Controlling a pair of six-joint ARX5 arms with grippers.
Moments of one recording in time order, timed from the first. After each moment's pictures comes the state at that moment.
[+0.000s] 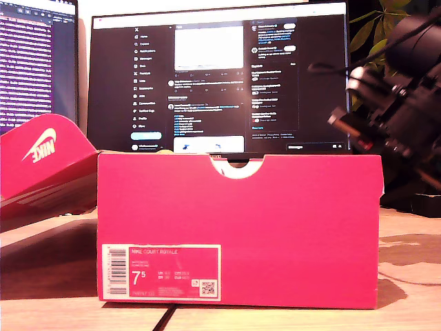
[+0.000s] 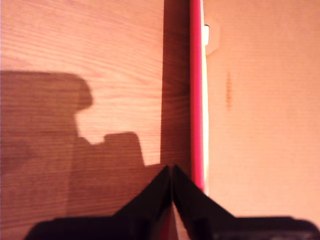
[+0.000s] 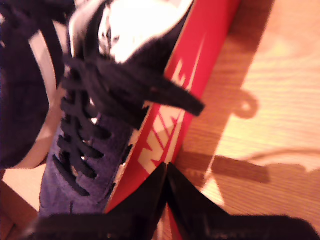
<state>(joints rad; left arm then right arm) 0.31 1.40 0.78 -0.46 0.58 -0.01 0.27 1.46 0.74 -0.22 -0.41 0.09</state>
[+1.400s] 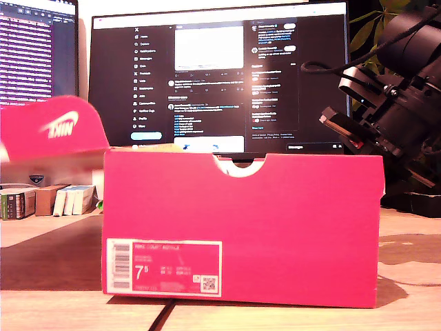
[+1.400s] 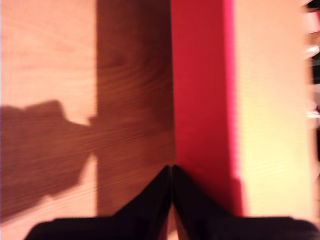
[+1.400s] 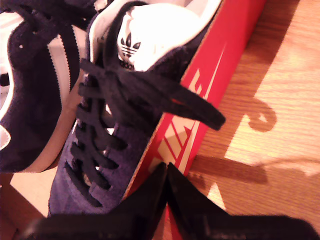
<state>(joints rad) 0.36 1.61 1.07 -0.92 0.95 0.20 0.30 1.46 0.74 -0.18 -0.40 0.11</state>
